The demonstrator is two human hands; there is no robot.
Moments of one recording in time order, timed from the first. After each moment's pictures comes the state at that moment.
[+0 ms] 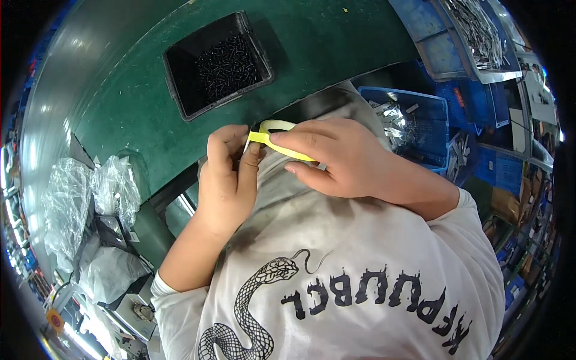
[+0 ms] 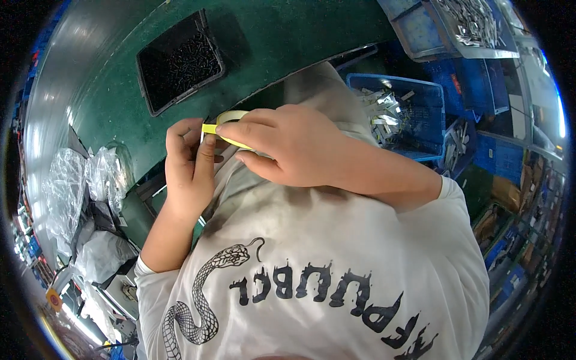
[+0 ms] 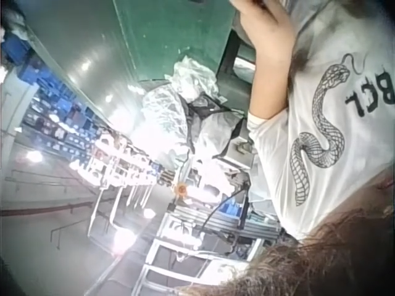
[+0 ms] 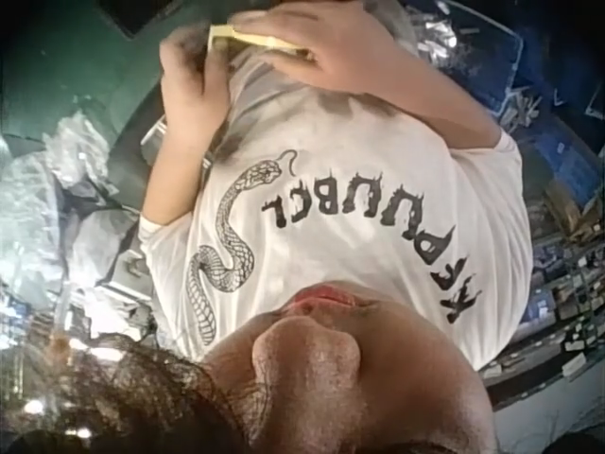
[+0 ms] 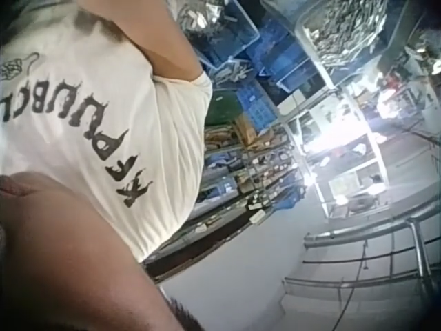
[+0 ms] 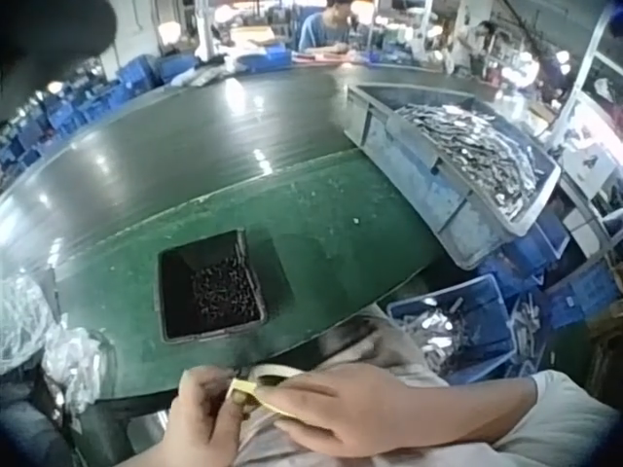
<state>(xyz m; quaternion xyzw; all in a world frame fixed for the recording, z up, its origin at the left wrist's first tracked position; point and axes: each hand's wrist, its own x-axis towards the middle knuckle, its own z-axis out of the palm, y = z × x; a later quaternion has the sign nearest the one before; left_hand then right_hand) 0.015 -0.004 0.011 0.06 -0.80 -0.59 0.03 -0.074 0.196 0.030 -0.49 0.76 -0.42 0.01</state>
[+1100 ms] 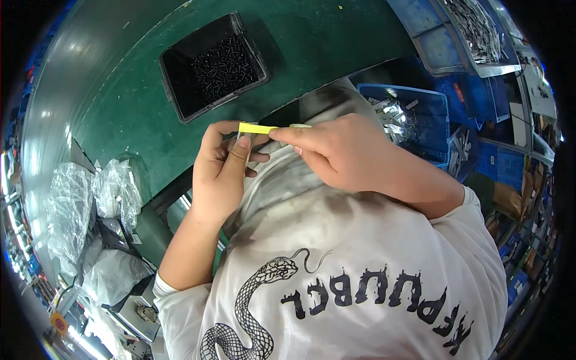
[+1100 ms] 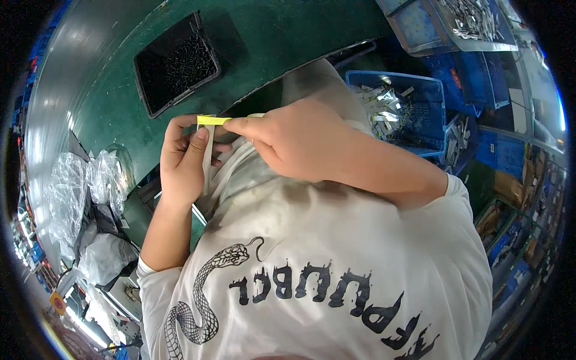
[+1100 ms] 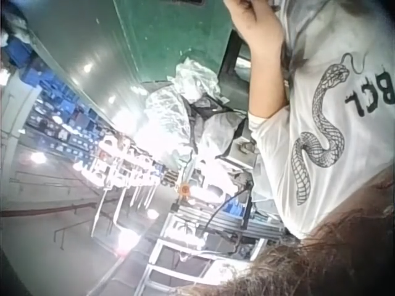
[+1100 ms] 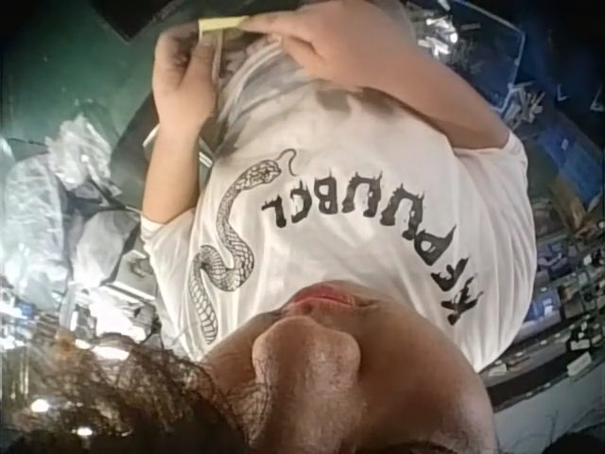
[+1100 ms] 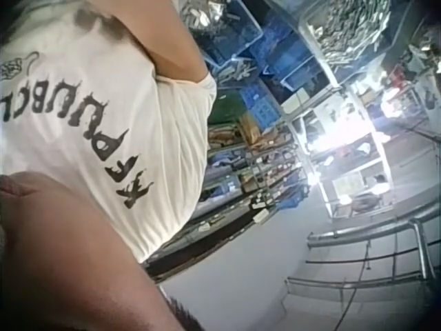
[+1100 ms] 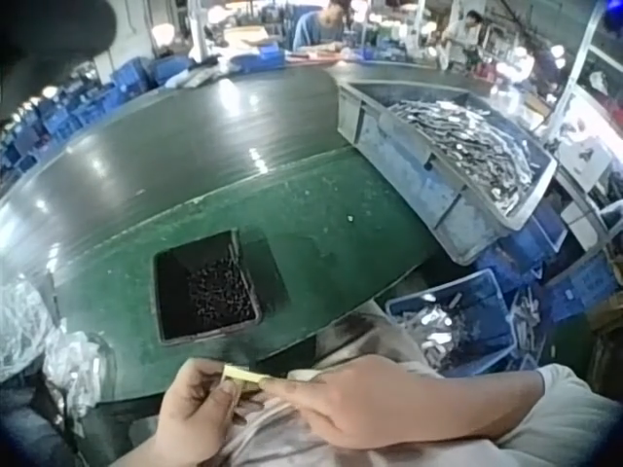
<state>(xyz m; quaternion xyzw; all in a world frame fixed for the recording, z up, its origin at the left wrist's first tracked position) 0.003 -0.012 0.020 0.15 -0.68 -0.71 -0.10 -0.076 0.202 0.040 -0.42 0.83 -0.33 0.15</state>
